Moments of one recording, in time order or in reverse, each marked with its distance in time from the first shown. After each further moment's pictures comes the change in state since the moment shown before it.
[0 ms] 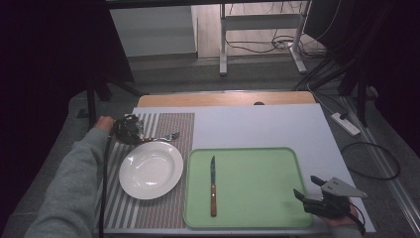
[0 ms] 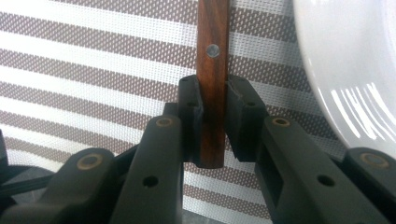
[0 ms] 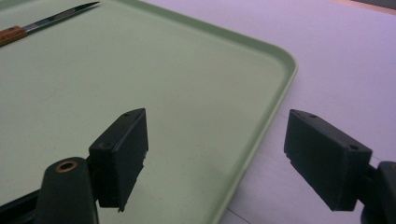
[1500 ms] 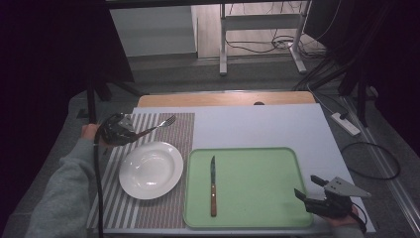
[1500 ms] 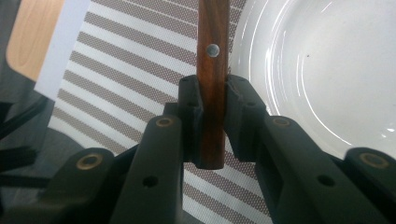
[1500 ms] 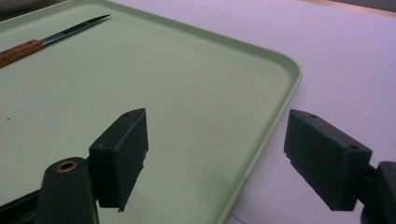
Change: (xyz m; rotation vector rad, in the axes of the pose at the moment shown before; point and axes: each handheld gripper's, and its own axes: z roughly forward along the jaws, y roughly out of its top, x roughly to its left) left arm -0.046 -0.016 -0.057 -0.222 0.138 -0.231; right arm -0.004 0.000 -0.002 -0.034 0.041 0.021
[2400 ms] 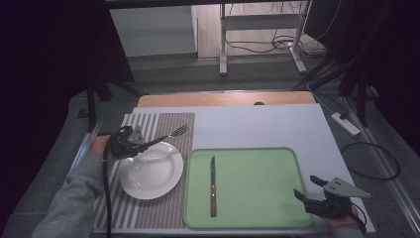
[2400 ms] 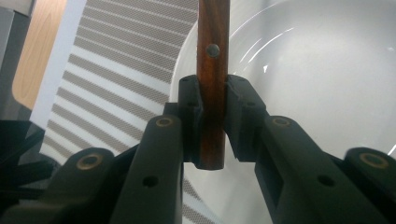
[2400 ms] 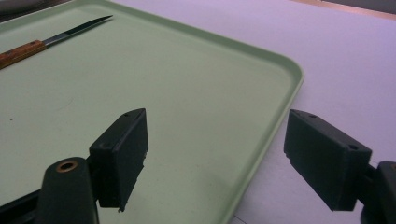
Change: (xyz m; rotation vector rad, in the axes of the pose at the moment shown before) left arm -0.057 0.021 -0.011 -0.071 0.049 0.044; right arm 0.003 0.001 -0.001 -0.003 0.000 -0.005
